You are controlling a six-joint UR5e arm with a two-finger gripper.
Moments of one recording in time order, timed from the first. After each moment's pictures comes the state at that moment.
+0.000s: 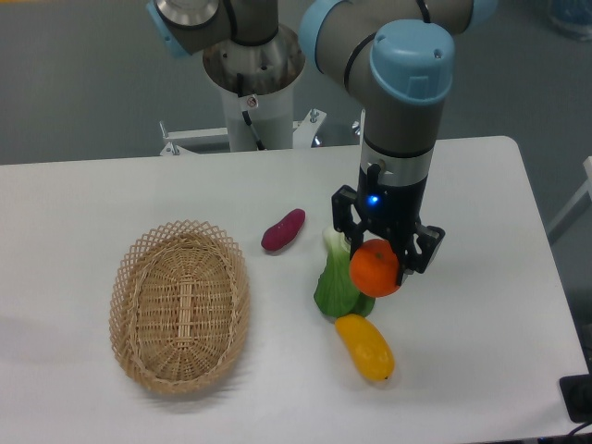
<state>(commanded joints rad) 2.51 -1.85 -1.41 -1.19 1.42 1.17</state>
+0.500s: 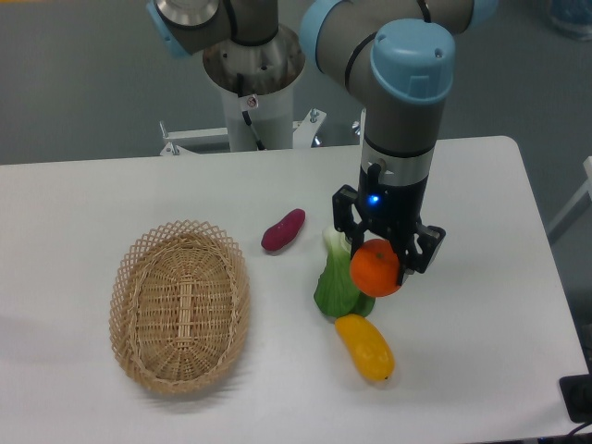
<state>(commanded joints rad) 2.51 -1.85 -1.41 -1.19 1.42 1.17</state>
